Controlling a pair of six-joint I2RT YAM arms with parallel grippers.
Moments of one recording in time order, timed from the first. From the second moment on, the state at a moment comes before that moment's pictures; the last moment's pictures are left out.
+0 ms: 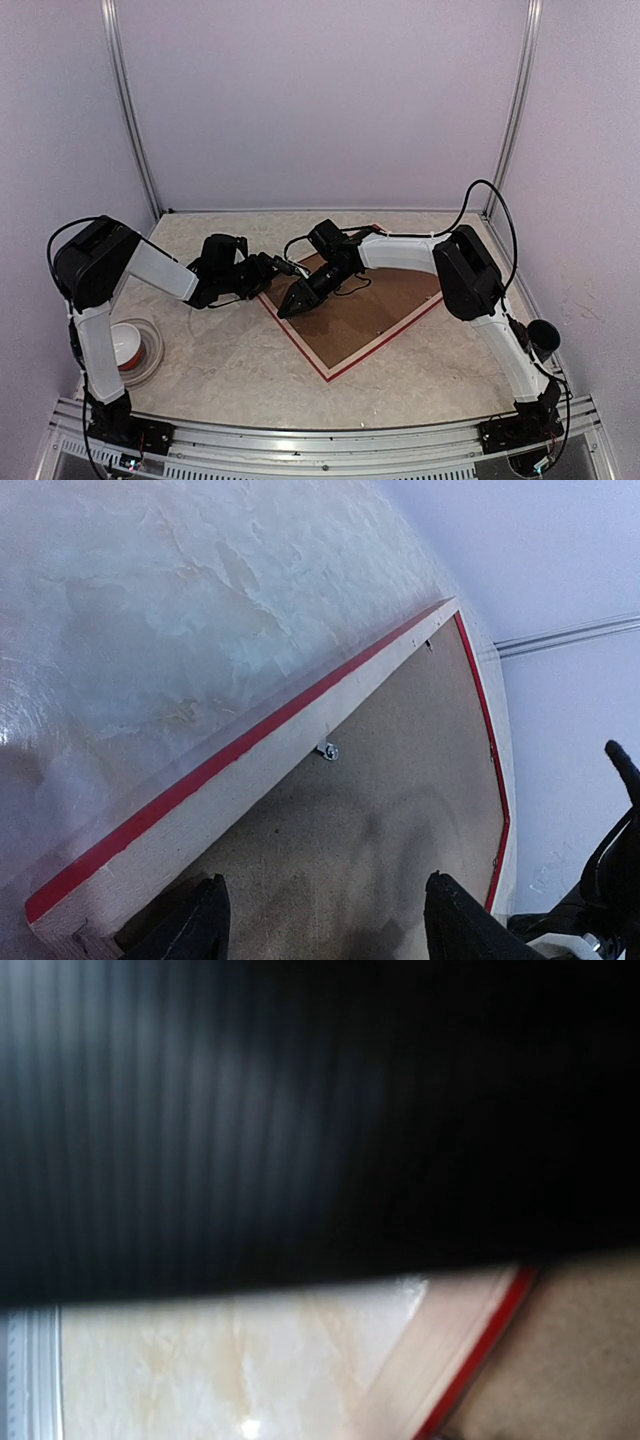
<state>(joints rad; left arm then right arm) -0.51 1.96 0.89 0.57 0.22 -0.96 0.79 2.52 2.03 -0.56 -0.92 -0.01</state>
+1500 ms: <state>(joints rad) -0.61 1.67 0.72 0.32 0.12 -0.97 0.12 2.07 1.39 -0.24 -0.37 0.34</state>
